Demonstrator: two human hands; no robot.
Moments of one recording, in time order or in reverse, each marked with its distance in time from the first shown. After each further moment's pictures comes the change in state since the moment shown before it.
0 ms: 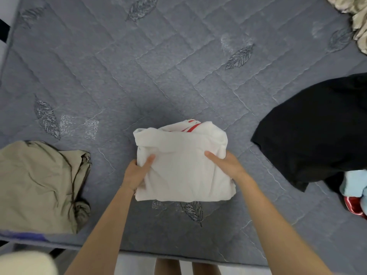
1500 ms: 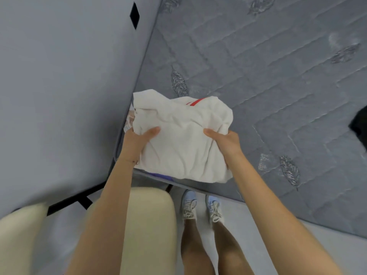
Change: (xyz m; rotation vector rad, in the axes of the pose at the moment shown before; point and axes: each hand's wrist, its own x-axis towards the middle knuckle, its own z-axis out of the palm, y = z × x) left_hand -0.076 -0.090 -0.430 -0.266 0.135 0.221; right_hand -0.204 -0.125 0.409 0.343 0.005 -0.079
